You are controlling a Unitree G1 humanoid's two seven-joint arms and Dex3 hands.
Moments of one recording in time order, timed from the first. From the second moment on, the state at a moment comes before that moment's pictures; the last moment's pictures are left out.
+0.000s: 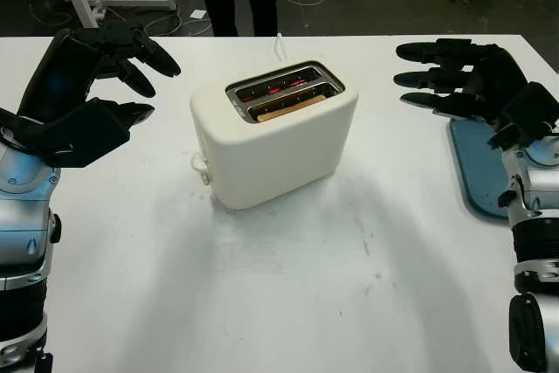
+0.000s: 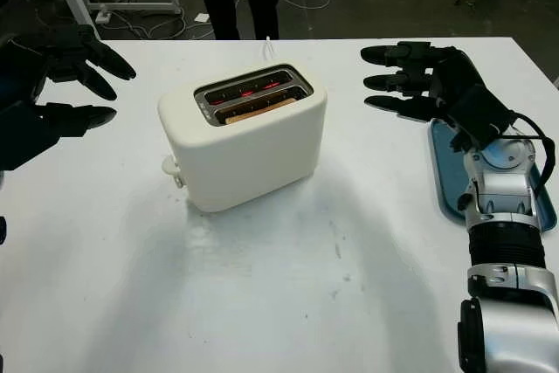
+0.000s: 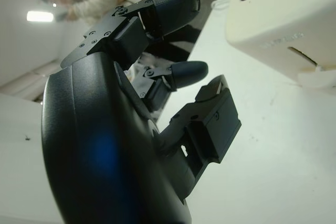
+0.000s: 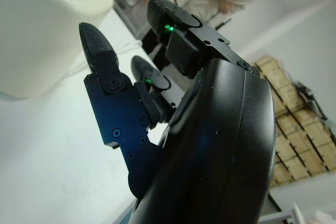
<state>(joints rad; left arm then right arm) -0.35 0.57 0.17 -0.36 0.14 0.23 -0.31 -0.62 -0.52 -0.15 0.53 0.10 -0.27 0.50</state>
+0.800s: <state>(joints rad) -0.35 0.56 0.17 -0.37 0.14 0.22 -0.31 -0.62 -0.52 -0.15 0.53 0.10 -0.27 0.50</state>
